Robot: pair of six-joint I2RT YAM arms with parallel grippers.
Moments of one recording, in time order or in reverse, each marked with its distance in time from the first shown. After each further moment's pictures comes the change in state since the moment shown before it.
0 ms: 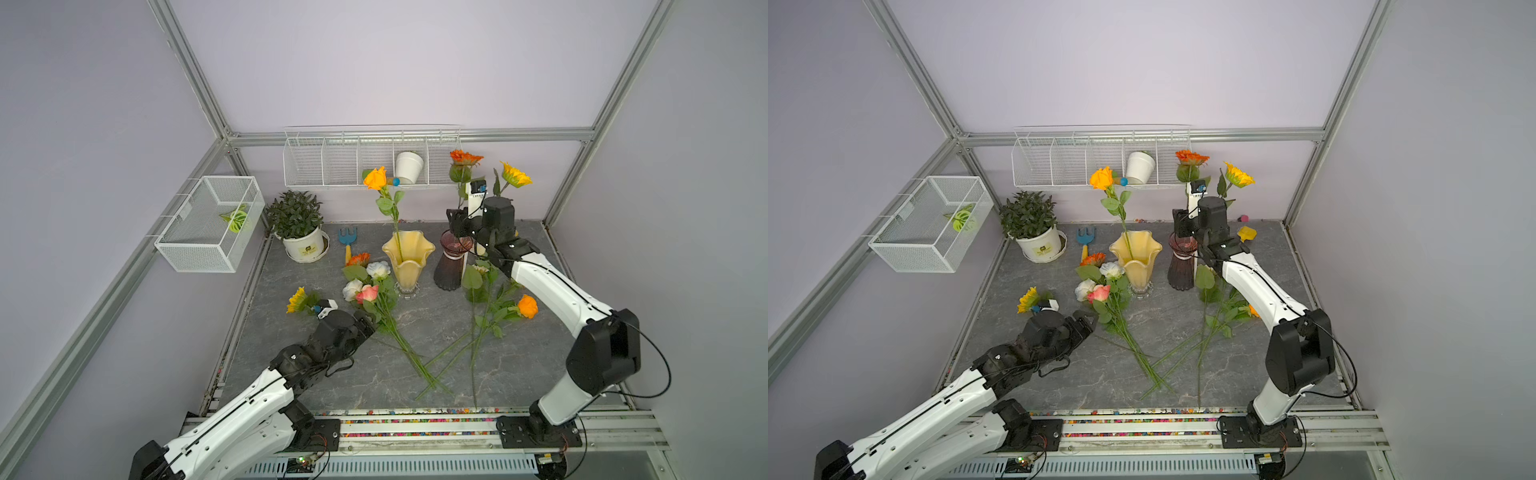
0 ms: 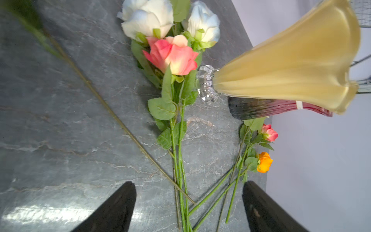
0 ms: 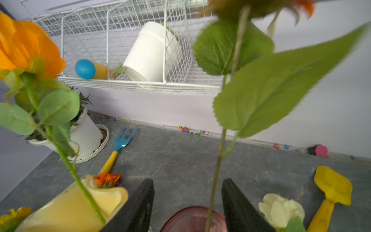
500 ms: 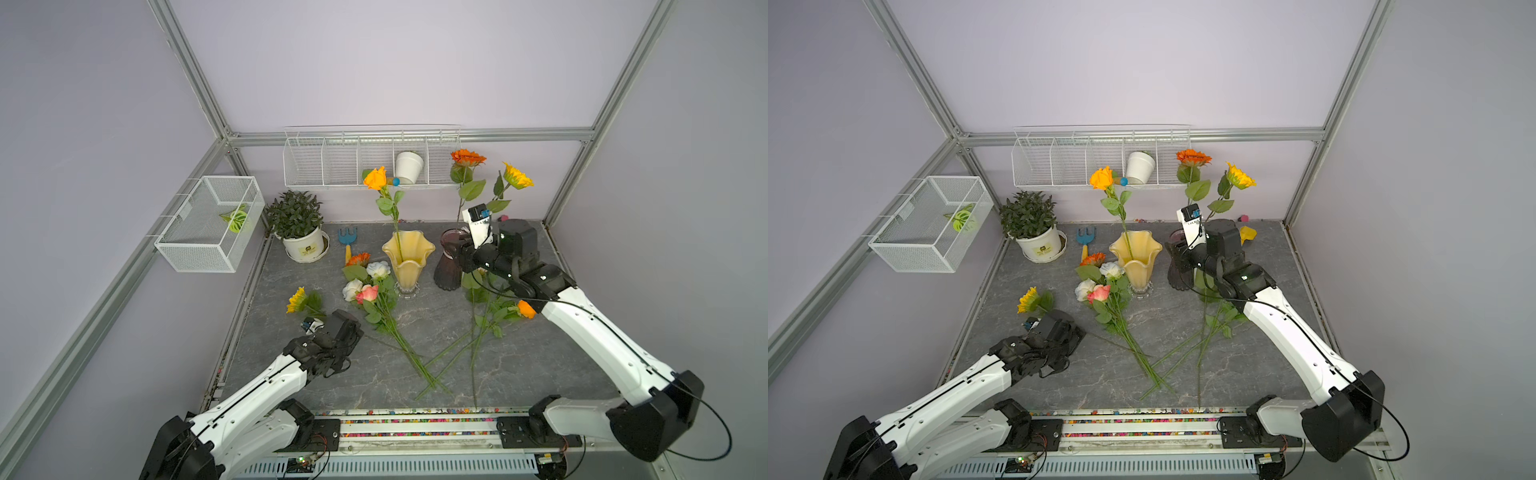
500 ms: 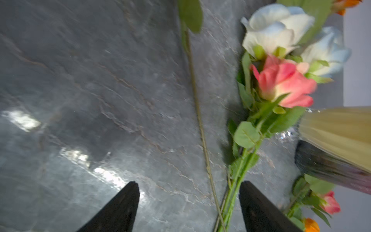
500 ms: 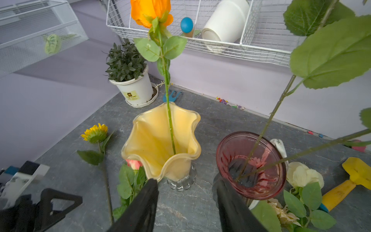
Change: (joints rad) left arm 0.110 0.164 -0.011 -0.173 -0.049 -0.242; right arm 0.101 -0.352 -0.181 -0.249 -0.152 -0.076
